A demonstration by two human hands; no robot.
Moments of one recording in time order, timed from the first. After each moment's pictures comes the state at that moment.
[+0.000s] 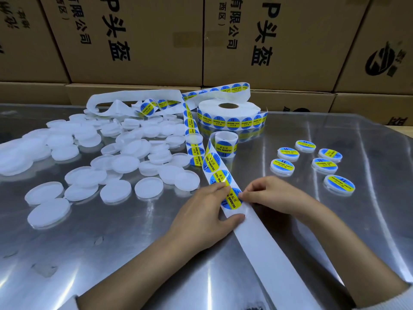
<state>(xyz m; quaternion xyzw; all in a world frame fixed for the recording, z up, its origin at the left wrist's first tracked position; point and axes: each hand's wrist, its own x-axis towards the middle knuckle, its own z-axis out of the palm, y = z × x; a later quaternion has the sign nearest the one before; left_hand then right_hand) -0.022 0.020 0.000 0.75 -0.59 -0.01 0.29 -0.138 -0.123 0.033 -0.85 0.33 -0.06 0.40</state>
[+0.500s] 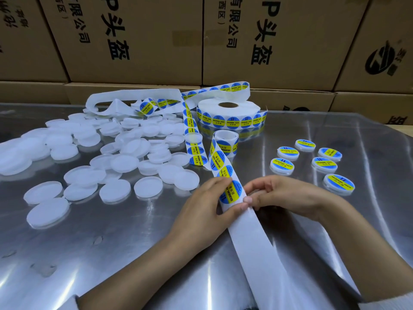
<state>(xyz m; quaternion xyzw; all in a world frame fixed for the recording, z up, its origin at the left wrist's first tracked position) -0.028 0.021 0.006 0.70 -0.59 -0.02 0.41 -0.157 -0.123 0.046 -0.79 0.21 -0.01 0.58</state>
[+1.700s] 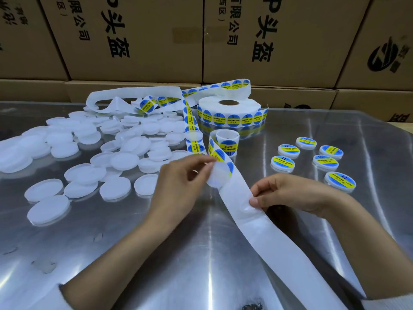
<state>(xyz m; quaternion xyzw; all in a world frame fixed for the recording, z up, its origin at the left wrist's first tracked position) -0.001 0.027 0.035 0.67 -0.46 -0.02 0.58 -0.165 -0.120 0.056 -0.82 0.24 0.03 0.52</state>
